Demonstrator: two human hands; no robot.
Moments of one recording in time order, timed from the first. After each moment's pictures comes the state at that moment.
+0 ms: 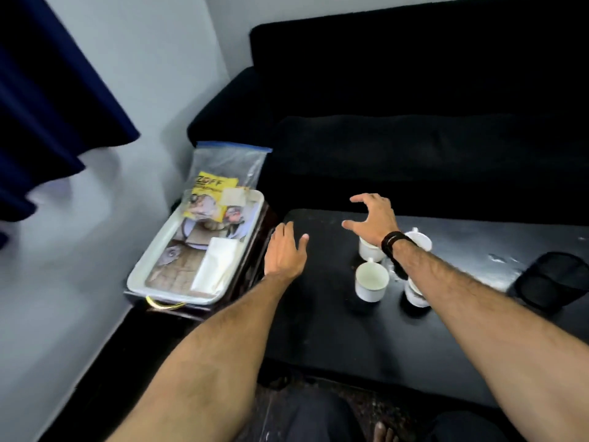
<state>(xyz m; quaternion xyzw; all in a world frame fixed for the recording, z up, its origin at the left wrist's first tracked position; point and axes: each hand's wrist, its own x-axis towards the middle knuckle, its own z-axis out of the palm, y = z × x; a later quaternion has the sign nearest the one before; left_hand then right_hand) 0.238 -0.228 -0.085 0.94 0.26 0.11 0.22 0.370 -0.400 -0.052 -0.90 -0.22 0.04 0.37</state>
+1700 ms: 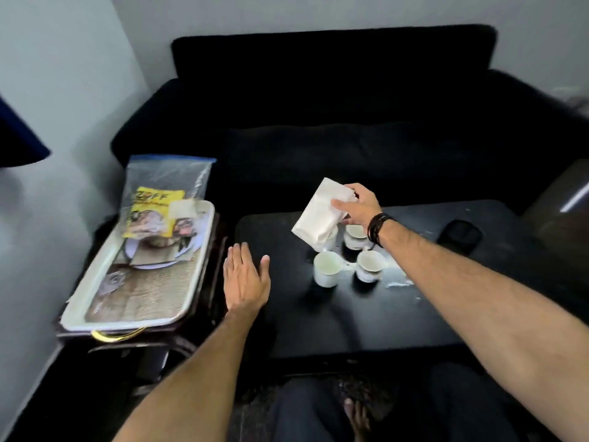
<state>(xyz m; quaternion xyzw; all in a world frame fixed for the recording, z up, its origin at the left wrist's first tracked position) 0.172 -0.217 -0.098 0.95 0.24 0.14 0.17 0.343 -0.430 -0.006 -0.75 -0.02 0.13 0.64</state>
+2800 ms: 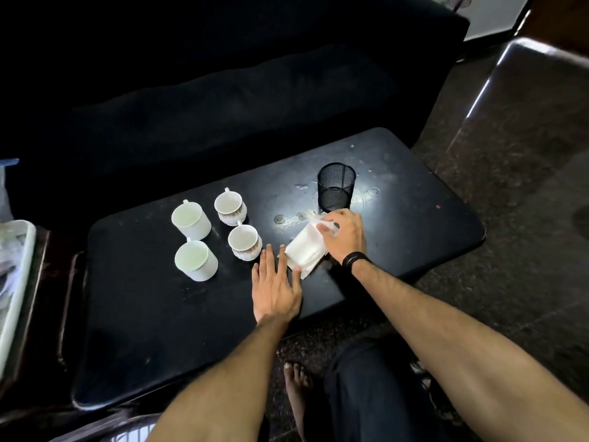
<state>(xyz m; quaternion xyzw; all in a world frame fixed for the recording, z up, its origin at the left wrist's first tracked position) 0.225 -0.533 -0.209 0.99 0.02 0.02 0.13 0.311 -0.700 -0.180 -0.91 0.10 -0.09 0.40</state>
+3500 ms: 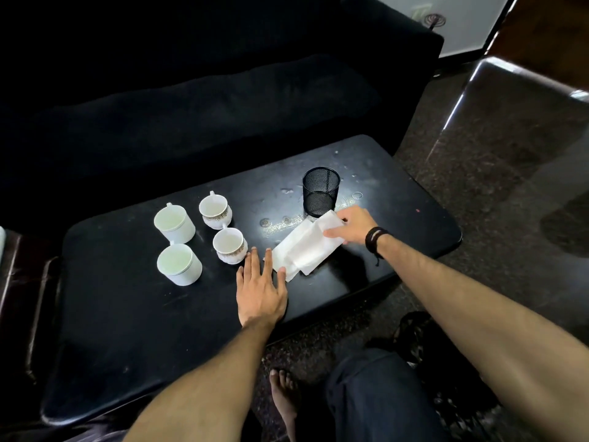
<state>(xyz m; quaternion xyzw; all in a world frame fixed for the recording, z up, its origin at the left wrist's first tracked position) 0.228 -0.532 -0.217 0.99 0.03 0.03 0.13 0.327 -0.767 -0.137 -0.91 0.07 0.11 0.40</state>
